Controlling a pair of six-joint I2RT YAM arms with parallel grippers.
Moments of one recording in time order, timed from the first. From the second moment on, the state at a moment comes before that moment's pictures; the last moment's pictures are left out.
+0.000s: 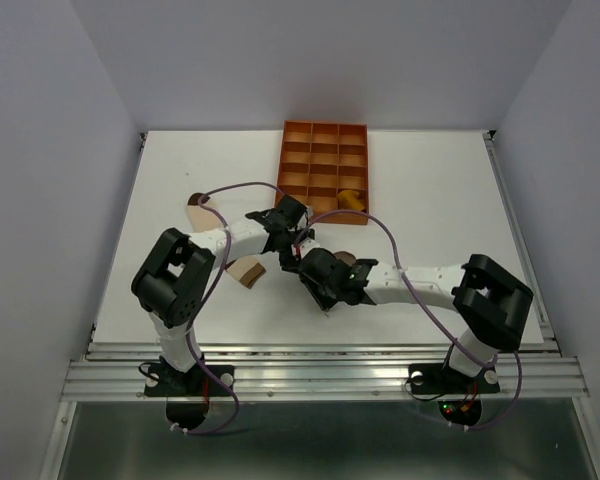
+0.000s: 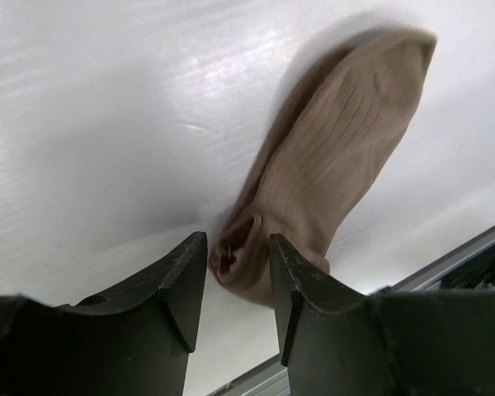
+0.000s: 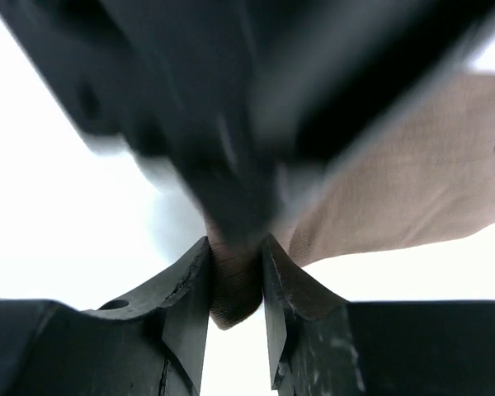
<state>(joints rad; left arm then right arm) -0.66 1.78 1.10 -0.42 0.27 -0.59 1.07 1.66 0.96 -0.32 0.22 0.30</state>
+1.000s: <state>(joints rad) -0.51 1.63 0.99 -0.32 0.14 -0.62 0.72 1.75 1.01 -0.36 -0.47 0.43</state>
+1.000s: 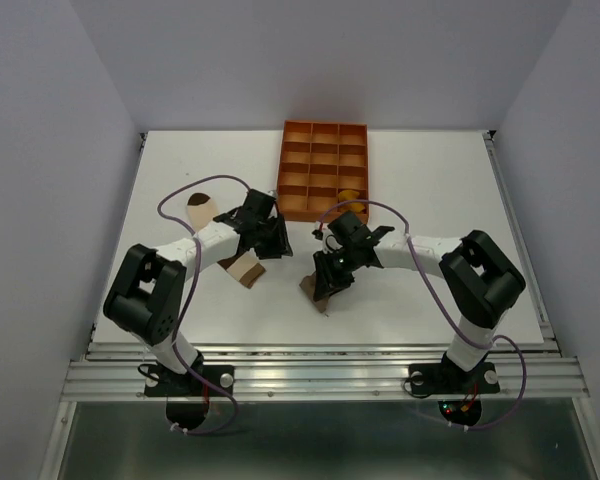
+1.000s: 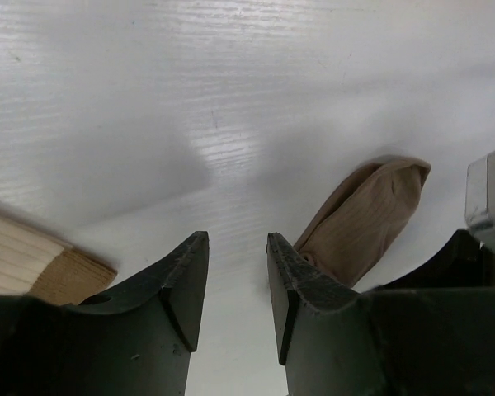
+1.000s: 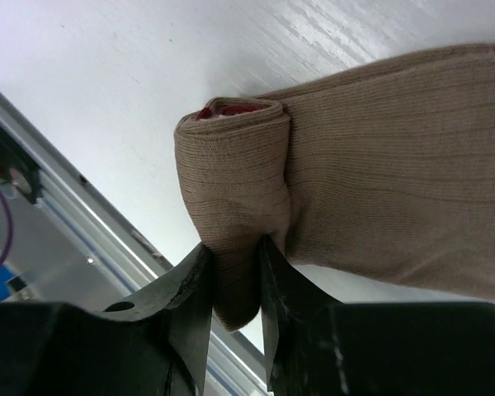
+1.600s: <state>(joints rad) -0.56 1.39 0.73 -0.14 0.28 -0.62 0.55 1.89 1.09 -0.37 -0.74 0.56</state>
